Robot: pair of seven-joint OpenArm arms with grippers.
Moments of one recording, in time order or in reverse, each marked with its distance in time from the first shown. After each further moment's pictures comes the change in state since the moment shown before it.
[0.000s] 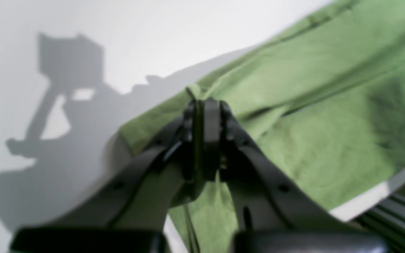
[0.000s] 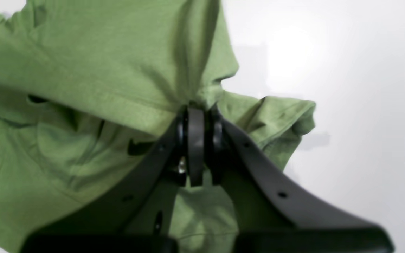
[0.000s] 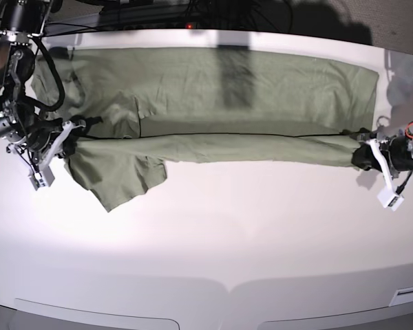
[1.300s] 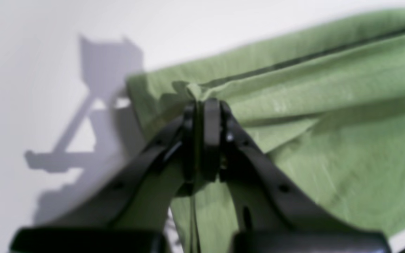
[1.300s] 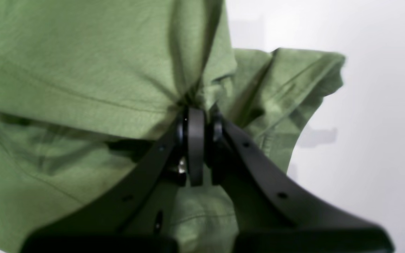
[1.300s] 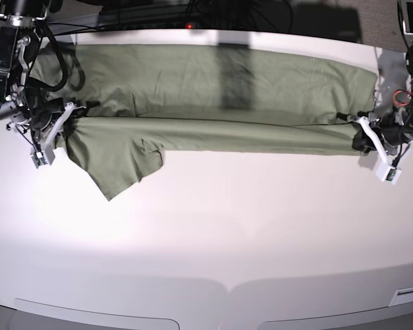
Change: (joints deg) left arm 9.8 6.7 -6.3 2.4 17.4 2.1 -14.3; right arm -5.4 -1.0 0.4 -0.4 -5.3 -4.6 1.7
